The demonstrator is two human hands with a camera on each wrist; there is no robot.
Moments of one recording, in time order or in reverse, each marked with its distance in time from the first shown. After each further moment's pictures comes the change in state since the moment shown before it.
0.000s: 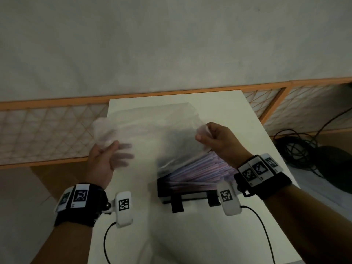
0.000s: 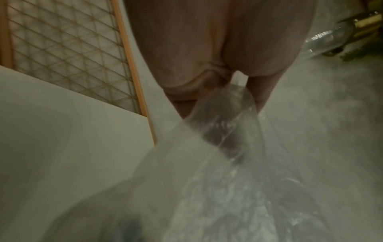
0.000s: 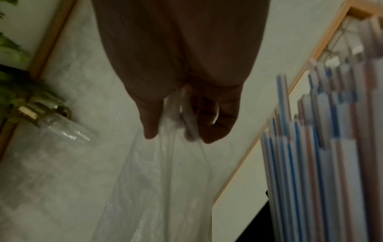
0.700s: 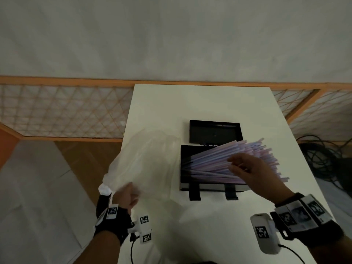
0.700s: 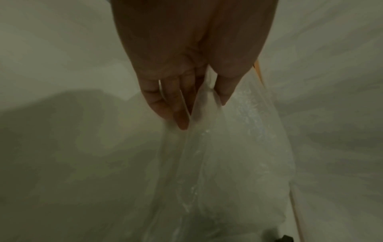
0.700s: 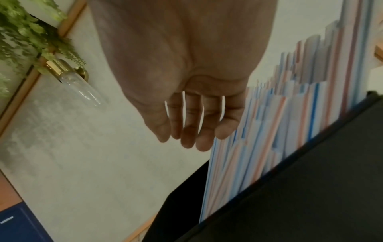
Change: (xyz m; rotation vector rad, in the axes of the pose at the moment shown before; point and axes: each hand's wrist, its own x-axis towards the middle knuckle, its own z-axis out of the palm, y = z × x) left_hand -0.075 -0.145 -0.100 0.074 0.536 -0.740; right_hand -0.072 0.035 0.010 -0.404 -0.122 0.008
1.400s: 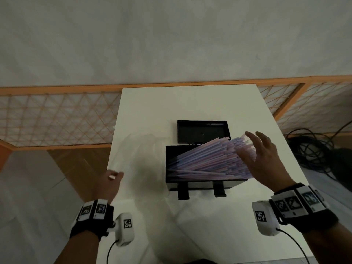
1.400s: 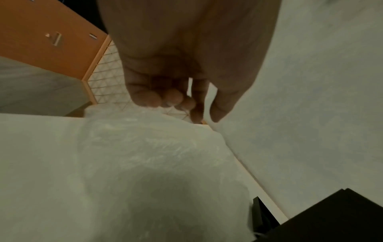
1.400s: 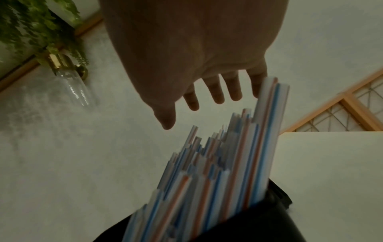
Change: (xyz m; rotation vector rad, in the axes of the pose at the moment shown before) left_hand -0.021 0.056 0.011 0.762 0.109 0.560; right_hand -0.001 0.045 -0.040 -0.361 0.310 0.138
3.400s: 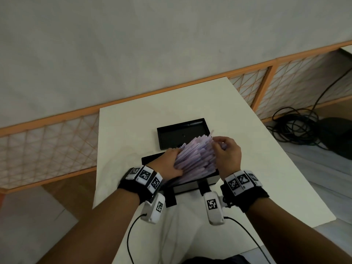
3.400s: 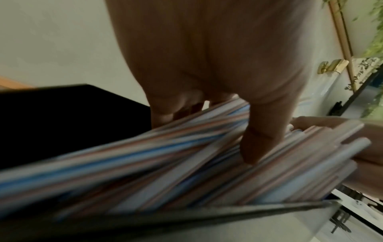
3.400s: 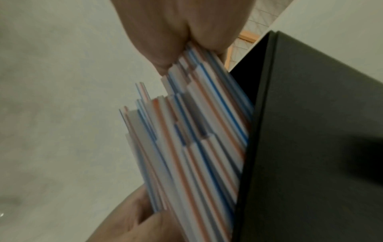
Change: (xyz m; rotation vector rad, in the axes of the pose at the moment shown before) left_hand -0.069 0.196 0.103 0.551 -0.776 0.729; right_hand 0.006 -0.008 0.051 0.810 0.435 0.368
